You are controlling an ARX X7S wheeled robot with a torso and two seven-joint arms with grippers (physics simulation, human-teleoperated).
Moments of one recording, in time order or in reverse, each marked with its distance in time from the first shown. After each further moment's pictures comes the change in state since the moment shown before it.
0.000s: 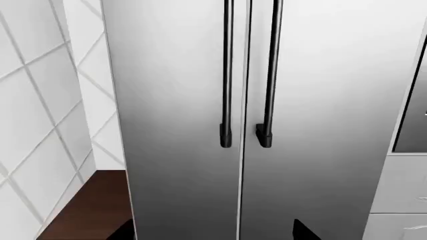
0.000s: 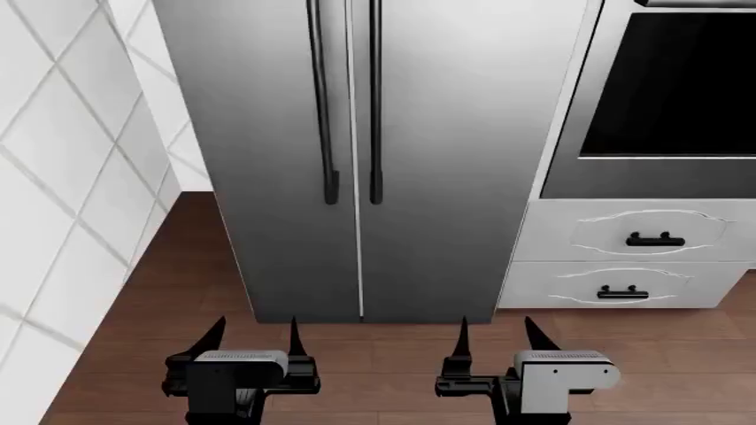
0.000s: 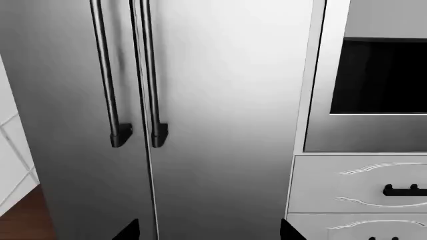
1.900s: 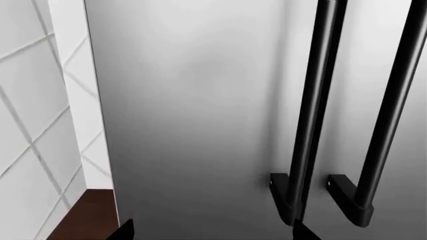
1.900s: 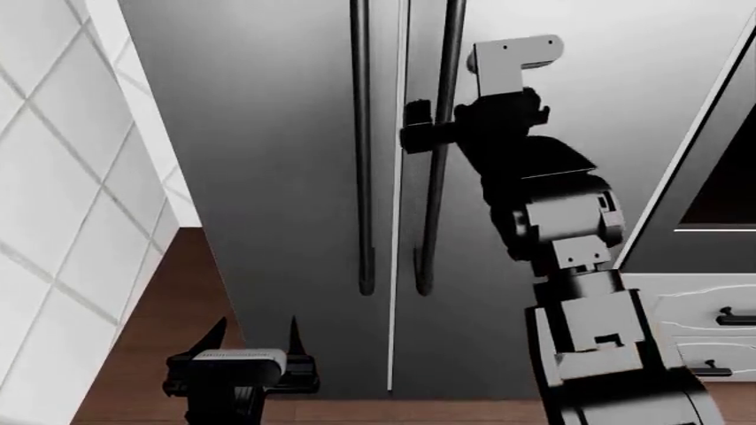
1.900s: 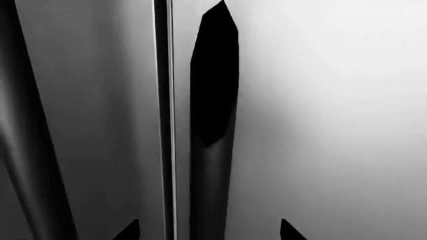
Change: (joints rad) left arm -0.016 -0.123 0.142 -0.015 -0.147 0.007 -0.138; right arm 1.197 0.042 -0.227 0.607 0.211 0.629 -0.021
